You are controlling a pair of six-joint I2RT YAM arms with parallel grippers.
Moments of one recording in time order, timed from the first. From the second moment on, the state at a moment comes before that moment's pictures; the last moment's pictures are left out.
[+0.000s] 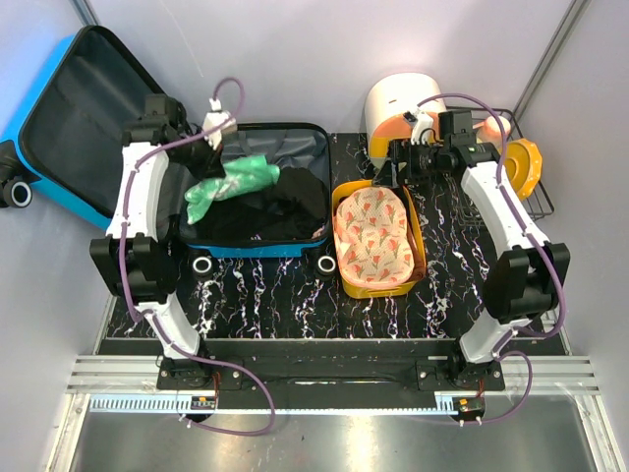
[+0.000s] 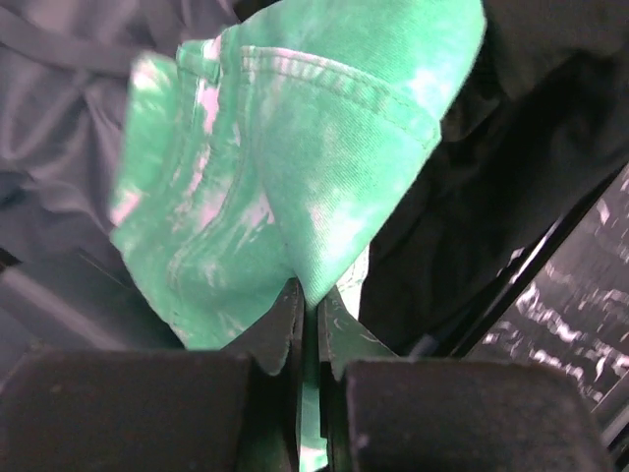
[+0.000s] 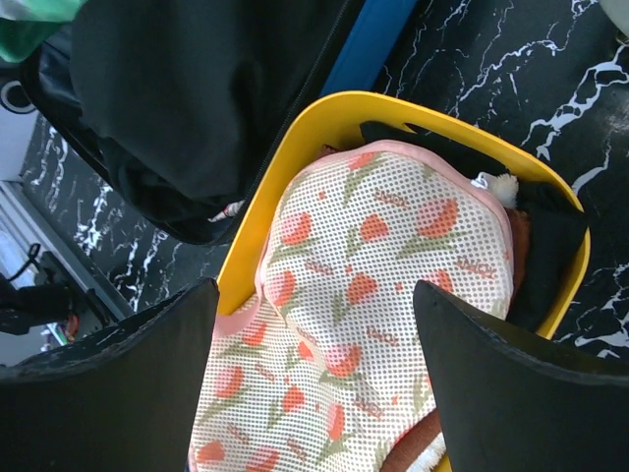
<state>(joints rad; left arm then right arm) 0.05 1.79 1.86 -1.15 0.60 0.86 0.15 1.68 1.61 -0.70 -0.65 0.04</state>
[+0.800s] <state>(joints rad) -0.13 1.79 1.77 -0.92 0.92 0.29 0.27 1.85 1.67 -0.56 -0.84 0.38</state>
